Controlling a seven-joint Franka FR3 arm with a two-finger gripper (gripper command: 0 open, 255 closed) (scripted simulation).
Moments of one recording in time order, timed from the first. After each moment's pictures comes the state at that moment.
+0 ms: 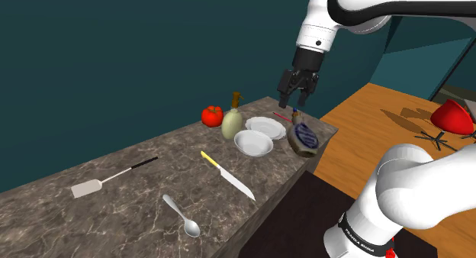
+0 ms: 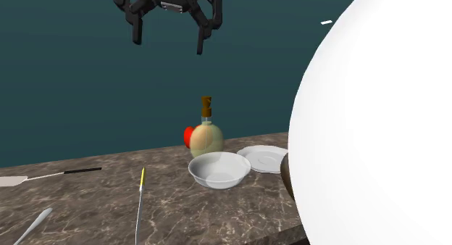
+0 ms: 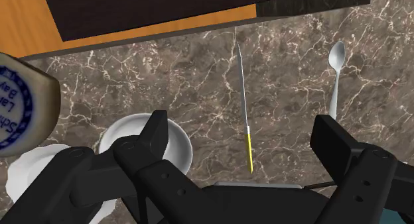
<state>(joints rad) 0.02 -0.74 -0.07 -2.43 0.10 1.66 0.17</state>
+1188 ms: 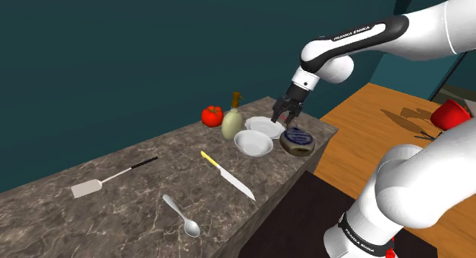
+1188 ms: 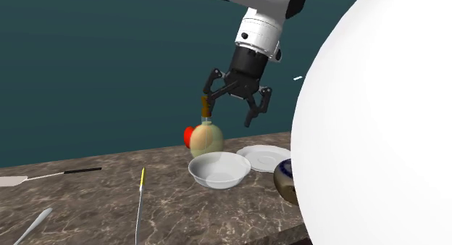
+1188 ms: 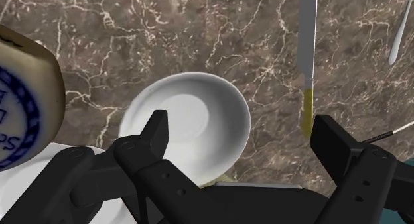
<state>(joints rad) 0.00 -0.40 -0.44 -2.55 0.20 2.15 -0.25</state>
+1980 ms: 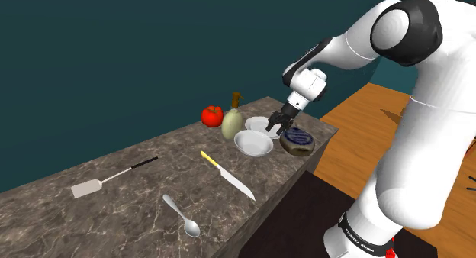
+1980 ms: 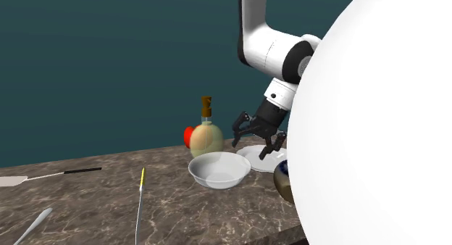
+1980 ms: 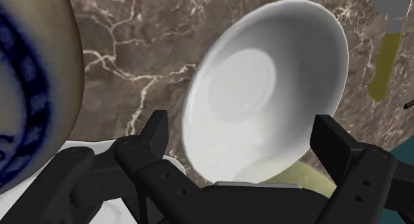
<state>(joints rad) 0.03 0.16 -0.65 -2.33 0.77 2.23 -0.84</state>
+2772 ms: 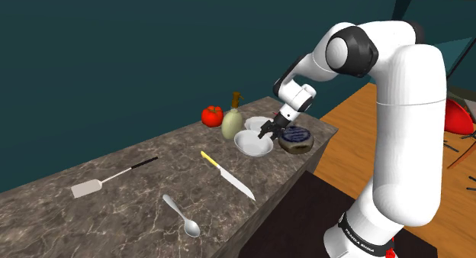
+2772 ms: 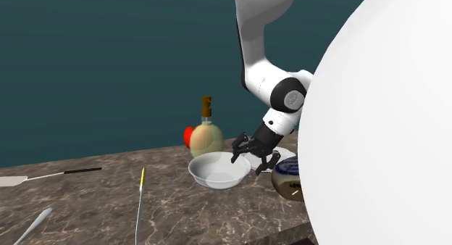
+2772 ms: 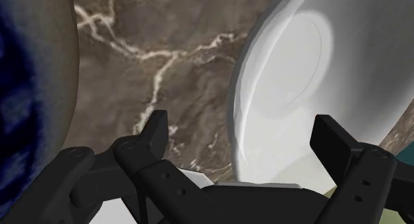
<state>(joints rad) -0.07 0.45 -0.55 -2.17 1.07 2.20 -1.05</state>
